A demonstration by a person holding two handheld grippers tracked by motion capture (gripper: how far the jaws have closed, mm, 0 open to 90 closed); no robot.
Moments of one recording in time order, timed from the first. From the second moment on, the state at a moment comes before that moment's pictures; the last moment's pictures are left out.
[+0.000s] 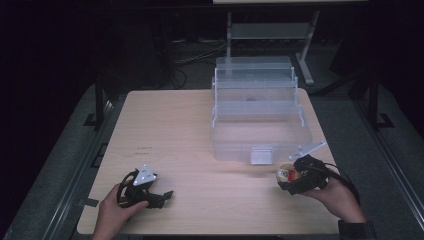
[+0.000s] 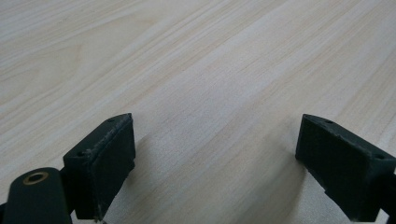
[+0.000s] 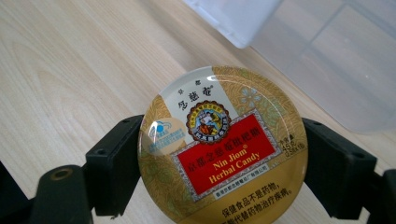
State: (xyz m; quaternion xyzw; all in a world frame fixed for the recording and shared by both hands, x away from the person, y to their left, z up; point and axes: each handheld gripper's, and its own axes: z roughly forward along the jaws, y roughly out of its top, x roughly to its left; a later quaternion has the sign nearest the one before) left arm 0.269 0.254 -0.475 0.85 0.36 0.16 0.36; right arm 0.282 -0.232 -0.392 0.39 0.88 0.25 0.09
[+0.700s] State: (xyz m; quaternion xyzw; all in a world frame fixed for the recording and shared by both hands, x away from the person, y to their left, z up) left arm 0.269 0.254 -0.475 0.85 0.36 0.15 0.36; right arm 0.286 -0.257 -0.371 0.40 0.87 0.26 0.11
